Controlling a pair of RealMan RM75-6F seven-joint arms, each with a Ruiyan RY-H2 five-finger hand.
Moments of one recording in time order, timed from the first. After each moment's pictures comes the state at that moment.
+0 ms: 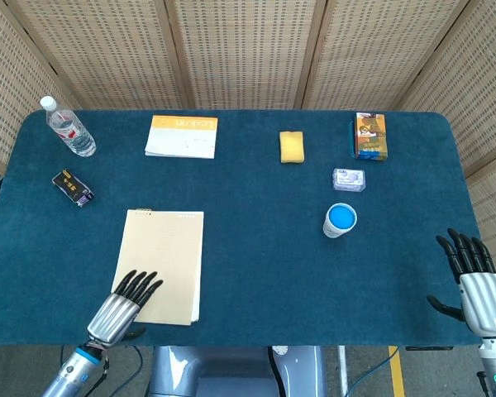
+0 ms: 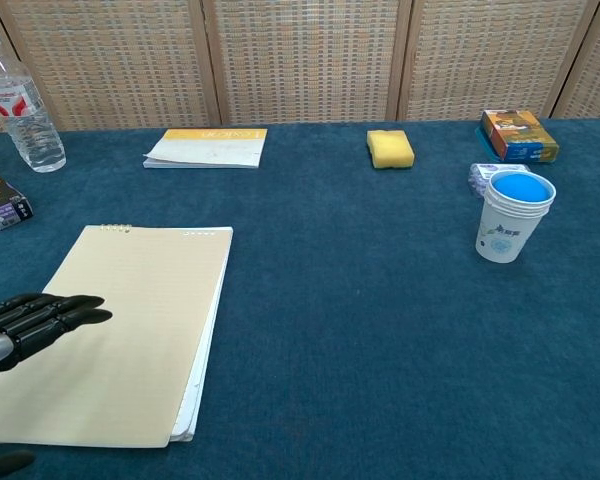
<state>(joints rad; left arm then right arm) -0.17 -1.57 0.10 -1.38 1.76 1.26 0.23 0.08 -1.07 0.06 -1.63 -1.57 1.52 0.04</state>
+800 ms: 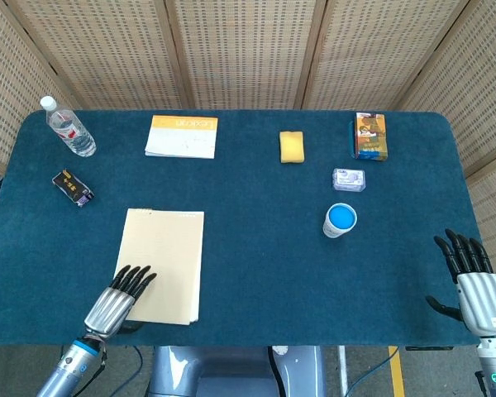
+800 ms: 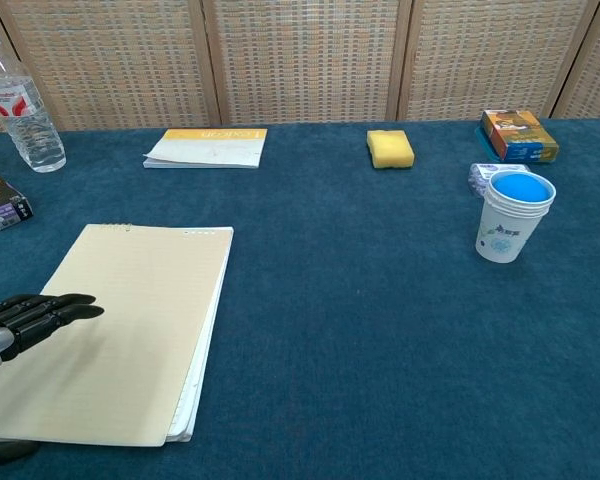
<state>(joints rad) -0.20 -1.59 0.09 -1.30 1.69 1.25 0.16 0.08 -1.08 0.05 -1.63 -1.57 1.51 0.02</state>
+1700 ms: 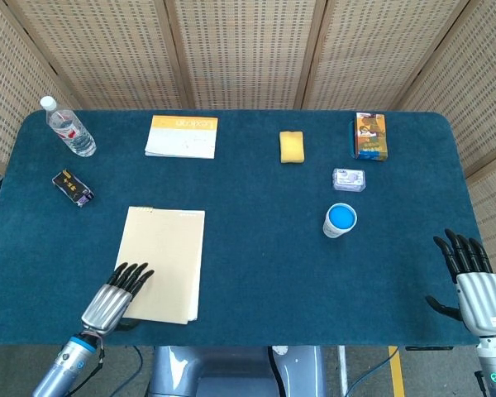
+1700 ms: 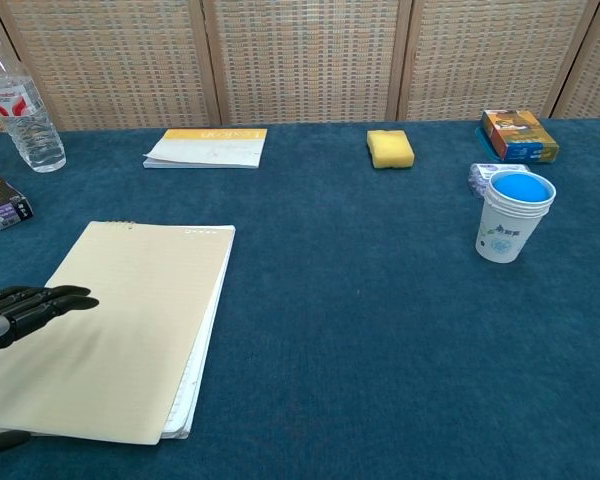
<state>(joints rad) -0.23 -1.54 0.09 -1.39 1.63 1.22 0.21 0.08 -1.08 0.05 -1.63 -1.56 1.51 0.02</state>
